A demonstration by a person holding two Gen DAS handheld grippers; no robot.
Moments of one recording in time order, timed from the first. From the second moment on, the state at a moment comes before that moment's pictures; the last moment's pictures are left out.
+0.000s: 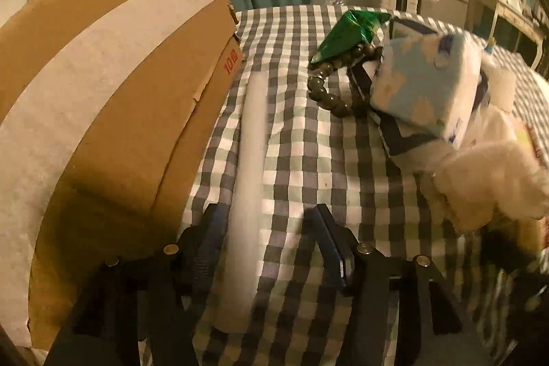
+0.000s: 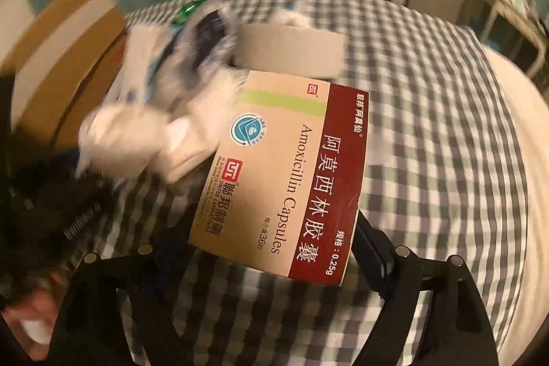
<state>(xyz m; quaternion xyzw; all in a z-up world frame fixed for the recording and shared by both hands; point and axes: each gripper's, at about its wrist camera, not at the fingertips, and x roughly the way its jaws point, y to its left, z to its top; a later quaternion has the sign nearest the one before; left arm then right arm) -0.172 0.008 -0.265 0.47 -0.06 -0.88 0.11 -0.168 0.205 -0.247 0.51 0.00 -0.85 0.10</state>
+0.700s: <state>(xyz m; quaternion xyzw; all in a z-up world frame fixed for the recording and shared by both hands) -0.176 0.004 -0.234 0.46 0.01 -0.89 0.04 -0.153 0.275 -0.182 0.42 -0.11 -0.90 0.05</state>
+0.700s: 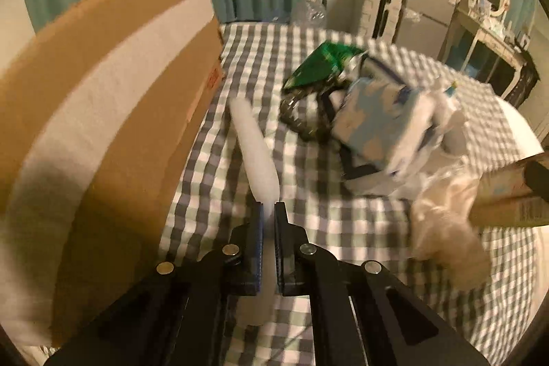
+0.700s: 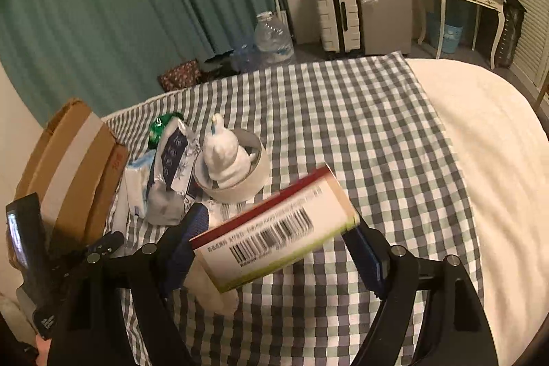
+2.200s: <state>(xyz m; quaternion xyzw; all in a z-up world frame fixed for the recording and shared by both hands) -0.114 0.009 -0.098 0.27 -0.01 -0.96 -0.01 -0.115 0.281 -0.089 0.26 -0.06 -0.96 0.04</state>
